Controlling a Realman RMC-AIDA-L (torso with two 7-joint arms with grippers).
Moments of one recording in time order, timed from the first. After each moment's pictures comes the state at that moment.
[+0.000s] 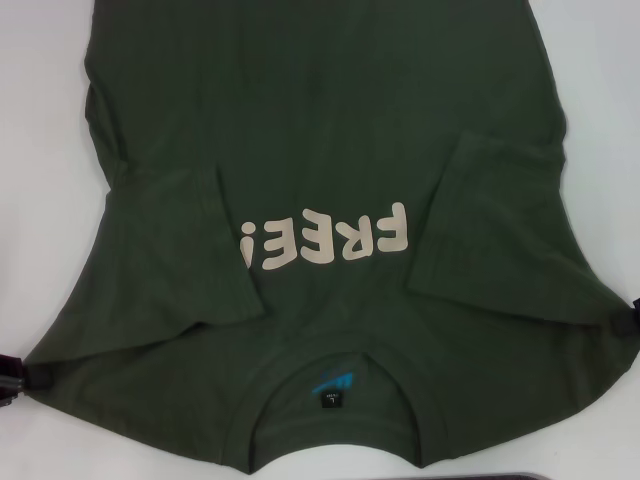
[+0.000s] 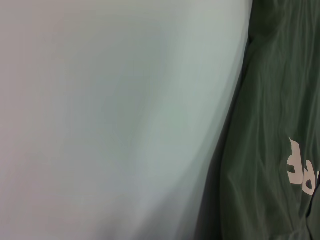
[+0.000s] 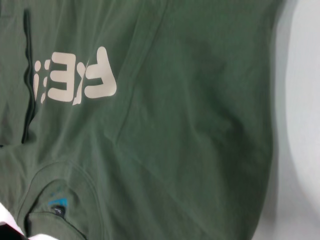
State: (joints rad) left arm -0.28 -1.99 -2.75 -0.75 -0.64 1.80 -2.45; right arm 0.49 1.89 -0.67 -0.74 -2.58 -1.81 2.41
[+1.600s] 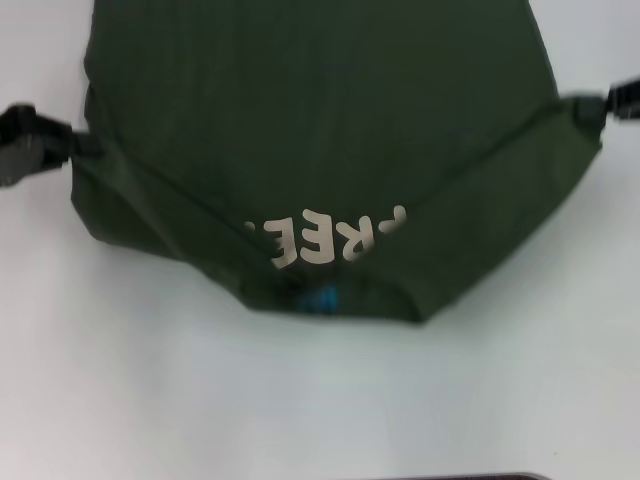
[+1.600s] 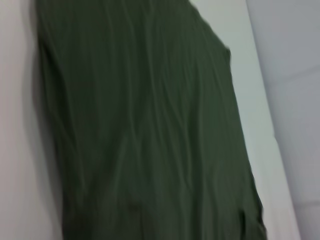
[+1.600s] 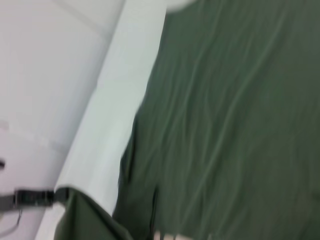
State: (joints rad) left arm -0.61 -1.96 -2.77 -0.74 -0.75 1.66 -2.48; right arm 0.63 1.86 -0.41 -0.75 -2.35 -1.79 2.33
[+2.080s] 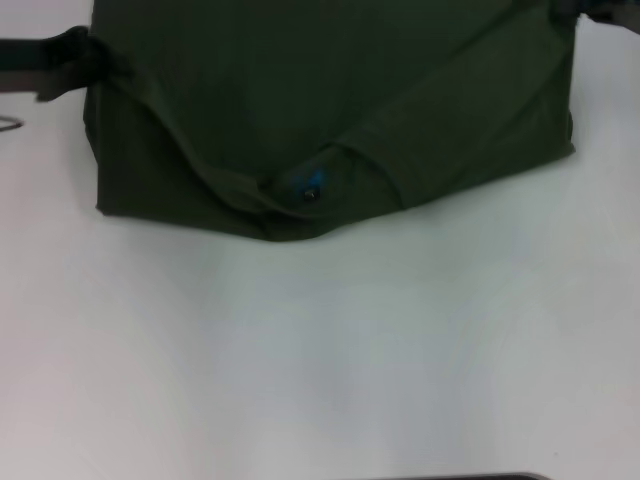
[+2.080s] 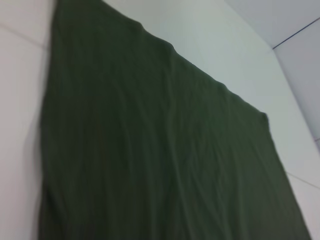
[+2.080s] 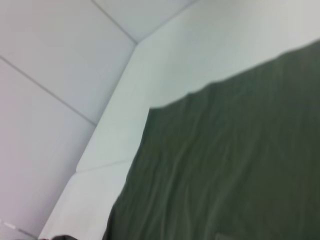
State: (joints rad) left arm -0.73 -2.02 -2.65 -0.72 -0.75 1.27 -2.48; right arm 0.67 1.91 -0.42 -0.71 -2.23 -1.49 2.26
